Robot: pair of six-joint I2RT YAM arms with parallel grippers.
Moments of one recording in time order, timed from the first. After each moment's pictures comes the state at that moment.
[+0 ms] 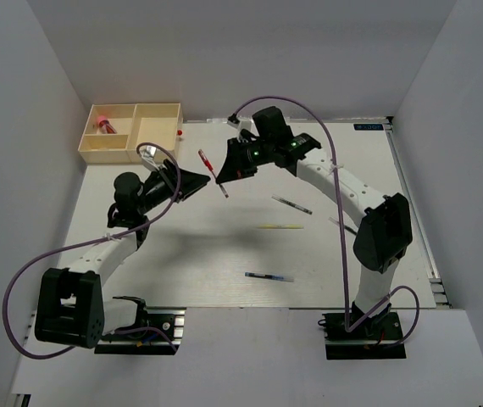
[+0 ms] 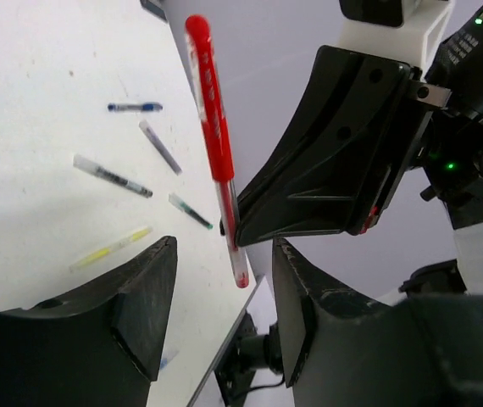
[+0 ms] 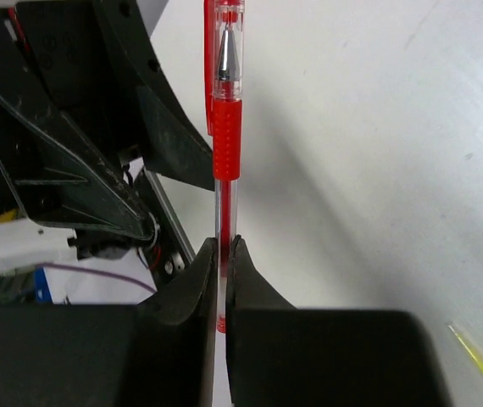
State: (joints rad) left arm -0.15 1.22 0.58 0.64 0.74 -1.10; right arm 0.68 1.86 1.73 -0.53 -0.67 0.39
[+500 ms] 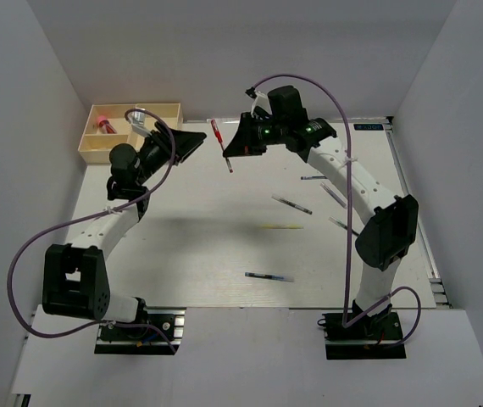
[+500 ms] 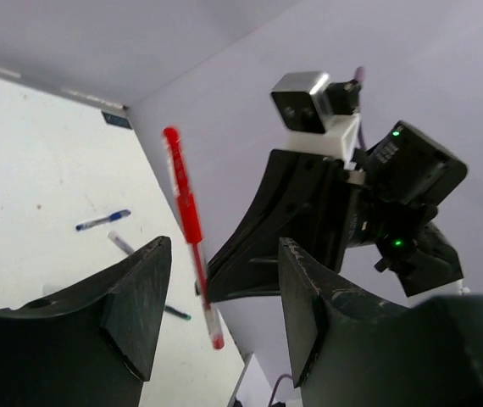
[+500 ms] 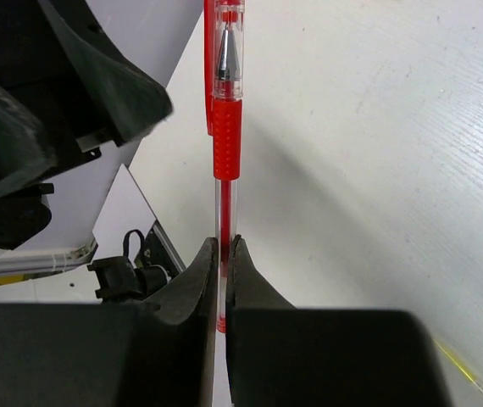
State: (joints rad) left arm -0.14 1.39 0.87 0.74 0.63 -1.18; right arm 0.61 1.86 1.90 -0.56 -0.58 0.50
